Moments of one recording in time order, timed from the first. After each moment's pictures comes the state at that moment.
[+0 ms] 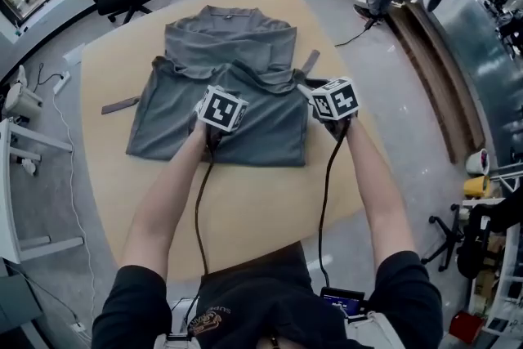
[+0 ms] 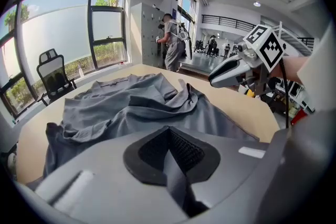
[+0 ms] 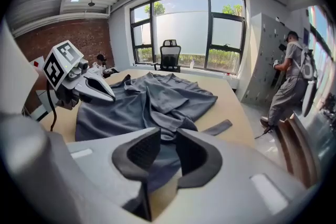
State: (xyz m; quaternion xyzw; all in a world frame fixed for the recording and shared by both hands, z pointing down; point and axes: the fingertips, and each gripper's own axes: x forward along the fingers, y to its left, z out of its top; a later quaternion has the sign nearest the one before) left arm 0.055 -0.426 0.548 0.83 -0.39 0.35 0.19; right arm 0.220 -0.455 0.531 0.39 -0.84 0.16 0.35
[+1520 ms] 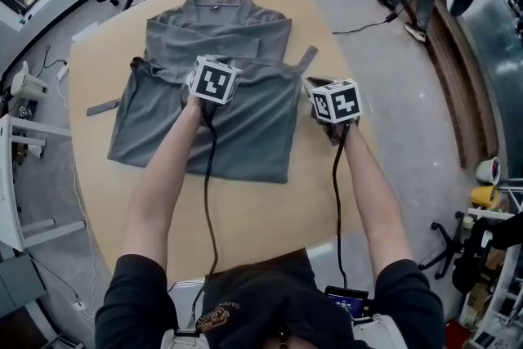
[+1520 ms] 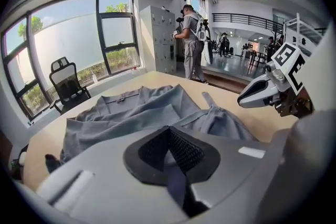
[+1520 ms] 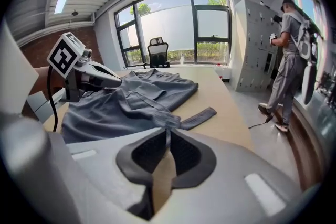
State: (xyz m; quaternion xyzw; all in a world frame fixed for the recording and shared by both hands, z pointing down) left arm 0.085 -0.536 0.544 0.79 -0.47 0.35 0.16; right arm 0.283 -0.500 0.571 0.42 -0.82 0.22 0.33
